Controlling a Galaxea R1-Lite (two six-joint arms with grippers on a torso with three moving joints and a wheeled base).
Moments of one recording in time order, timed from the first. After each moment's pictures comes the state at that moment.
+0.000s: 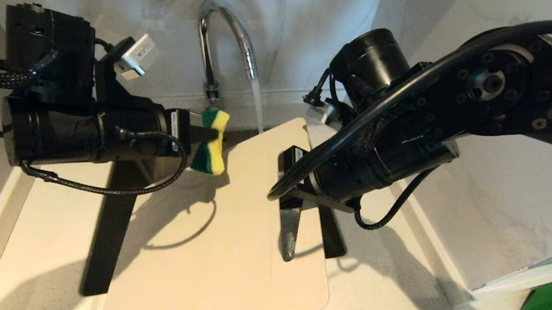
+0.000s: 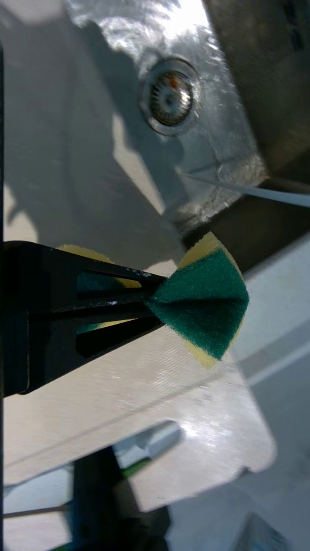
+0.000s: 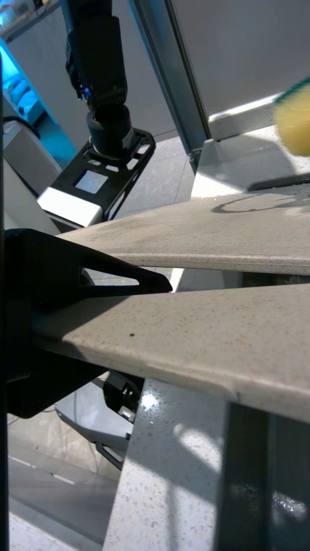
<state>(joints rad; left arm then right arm) -0.62 1.63 -1.19 -0.24 -0.05 -0.32 0.61 1.89 -1.92 0.85 0.30 0.42</state>
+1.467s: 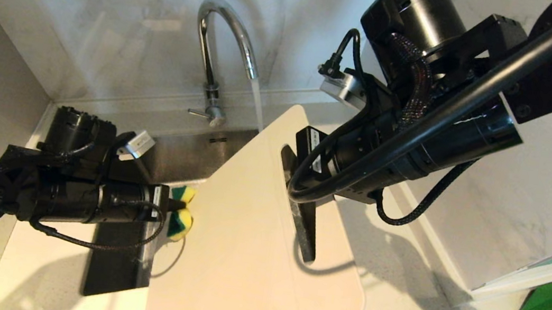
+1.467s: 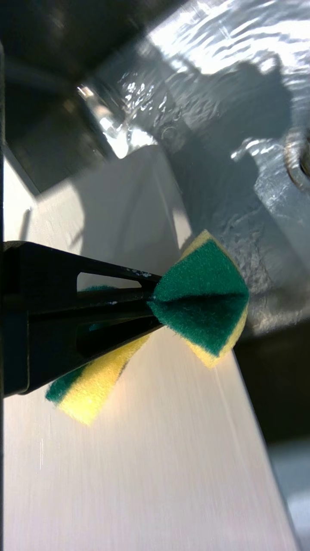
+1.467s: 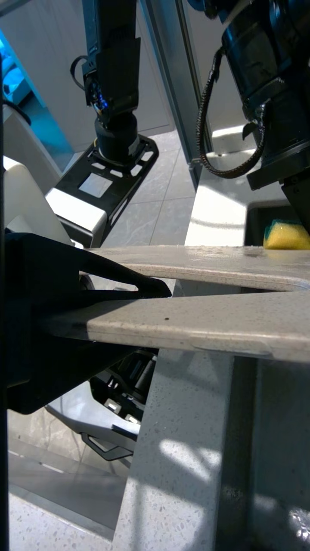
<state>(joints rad) -0.45 1.70 -0.92 -0.23 -0.12 -0.37 0.66 1.78 -1.92 0.87 0.26 0.42</state>
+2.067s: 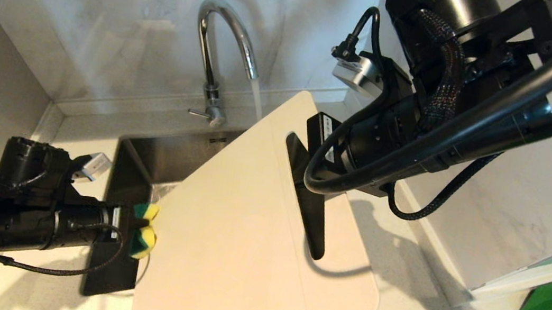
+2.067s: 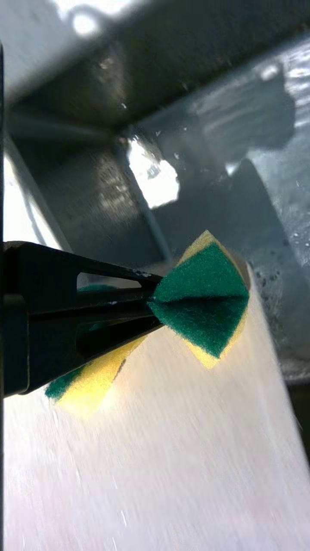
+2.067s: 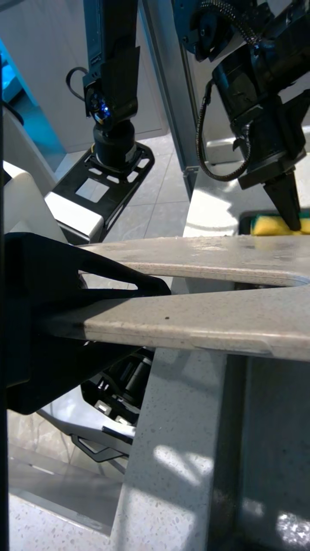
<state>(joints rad) -0.31 1.65 -0.66 -0.42 -0.15 -0.35 0.65 1.75 -1.92 0.87 0.25 0.42</state>
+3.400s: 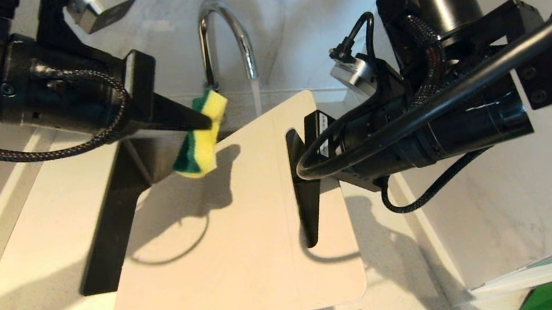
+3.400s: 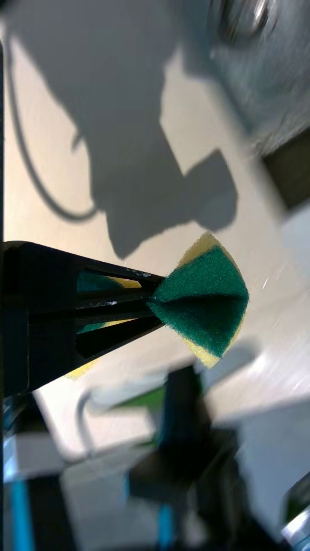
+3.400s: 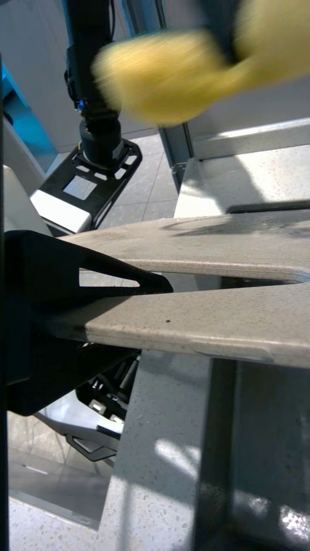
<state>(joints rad) -0.76 1.52 -1.48 0.30 -0.09 -0.50 0.63 1.79 -1.96 0.86 0.25 0.42</state>
